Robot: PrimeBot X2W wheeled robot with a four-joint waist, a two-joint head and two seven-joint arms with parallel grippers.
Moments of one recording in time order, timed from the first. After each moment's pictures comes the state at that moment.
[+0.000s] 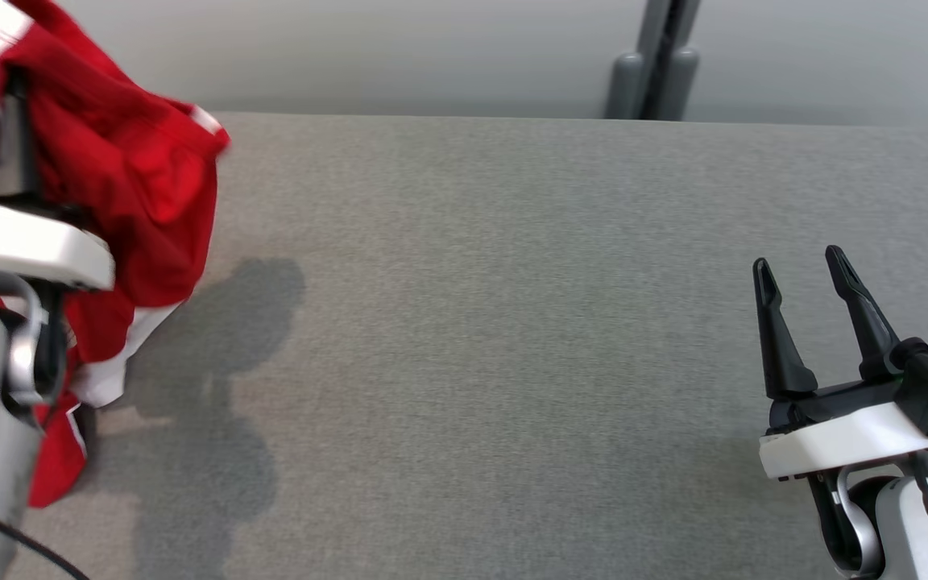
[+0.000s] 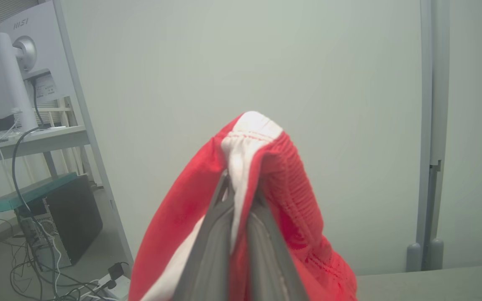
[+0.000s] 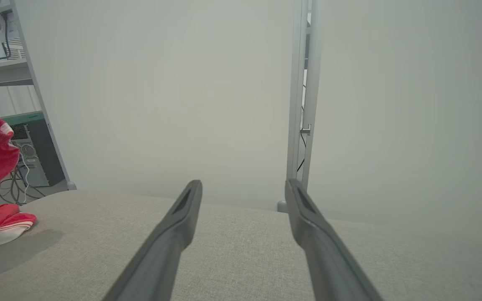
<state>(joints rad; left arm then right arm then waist) -0.65 0.47 -0.24 0.36 -0.47 0.14 -0.20 -0.19 -0.06 0.03 0.04 0.12 0.13 -0.17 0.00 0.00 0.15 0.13</state>
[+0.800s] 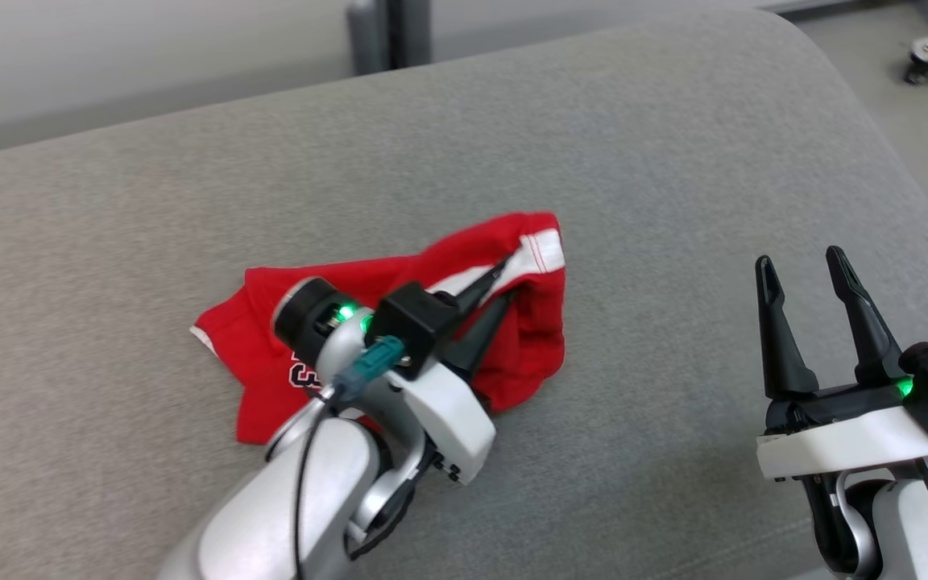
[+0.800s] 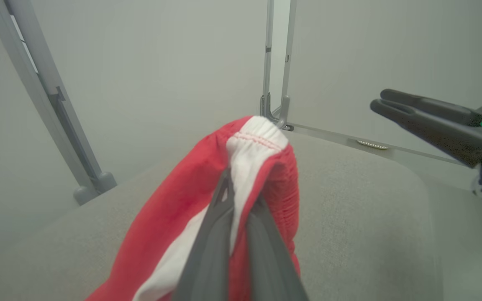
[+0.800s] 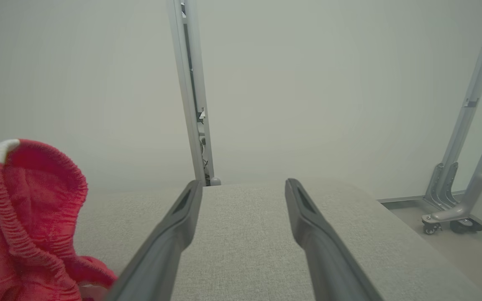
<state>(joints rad) -0.53 0.19 -0.73 0.08 -0.40 0.07 0.06 -0.19 -0.05 0.03 0.03 0.19 0.13 -0.19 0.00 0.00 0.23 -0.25</state>
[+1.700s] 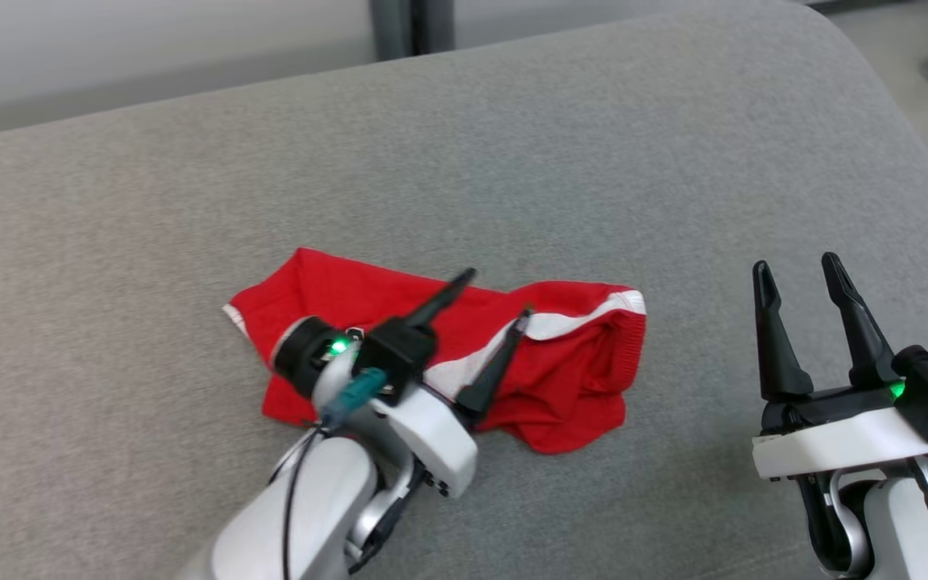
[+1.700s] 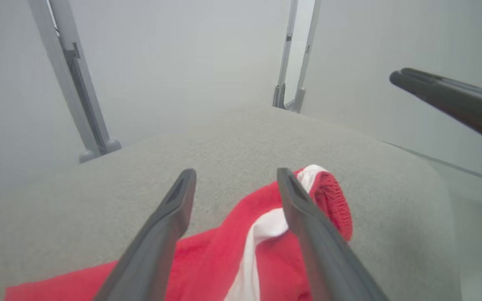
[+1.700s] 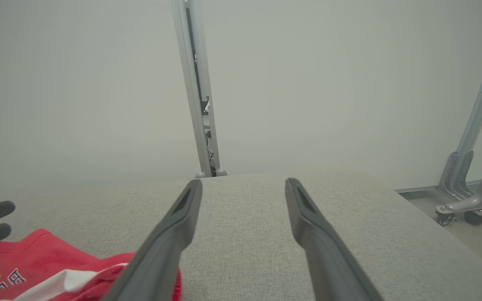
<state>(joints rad) -0.52 0.15 -0.77 0.30 -0.43 0.04 -0.13 -0.20 -0.05 0.04 0.10 0.20 0.13 -0.24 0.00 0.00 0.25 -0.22</state>
